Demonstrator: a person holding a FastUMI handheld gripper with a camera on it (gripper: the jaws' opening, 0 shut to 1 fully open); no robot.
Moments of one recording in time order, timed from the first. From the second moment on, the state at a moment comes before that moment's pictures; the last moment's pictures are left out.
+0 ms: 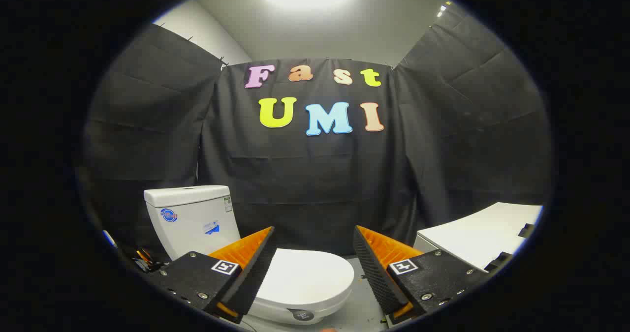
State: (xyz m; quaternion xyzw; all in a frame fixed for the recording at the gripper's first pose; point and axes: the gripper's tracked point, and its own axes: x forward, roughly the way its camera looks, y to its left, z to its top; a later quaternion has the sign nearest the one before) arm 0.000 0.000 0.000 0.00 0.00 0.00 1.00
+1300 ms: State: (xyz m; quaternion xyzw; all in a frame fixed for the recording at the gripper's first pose) arm 0.020 0.003 -0.049 0.12 0.06 0.05 0.99
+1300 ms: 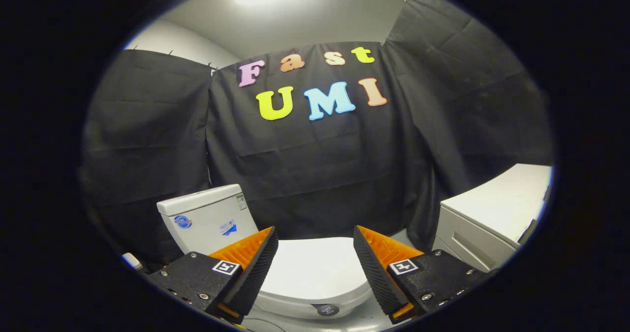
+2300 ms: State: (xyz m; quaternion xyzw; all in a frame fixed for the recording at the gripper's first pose) arm 0.024 0.002 -0.189 0.29 0.25 0.09 0.92
